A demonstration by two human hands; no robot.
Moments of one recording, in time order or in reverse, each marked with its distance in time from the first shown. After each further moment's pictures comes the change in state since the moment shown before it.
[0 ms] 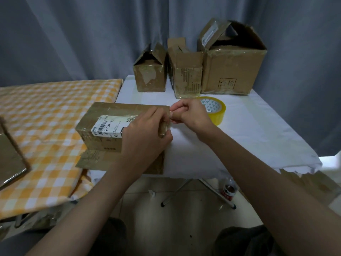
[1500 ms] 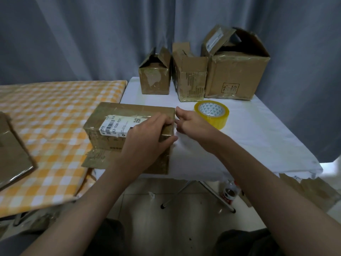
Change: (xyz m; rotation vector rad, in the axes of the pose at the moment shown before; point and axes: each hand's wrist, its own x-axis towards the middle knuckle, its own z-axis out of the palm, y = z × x) left_hand -0.003 -0.020 -0.002 -0.120 -0.115 0.089; right_hand -0.016 -0.005 0.008 -0.161 -0.259 0.101
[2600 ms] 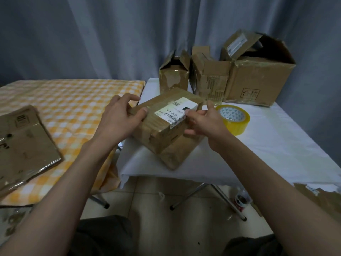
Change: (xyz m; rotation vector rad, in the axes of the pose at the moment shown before) left_hand 0.005 -0.085 -0.068 -0.176 0.066 -0.474; right_hand 0.020 -0.012 0.023 0.462 0.251 0.048
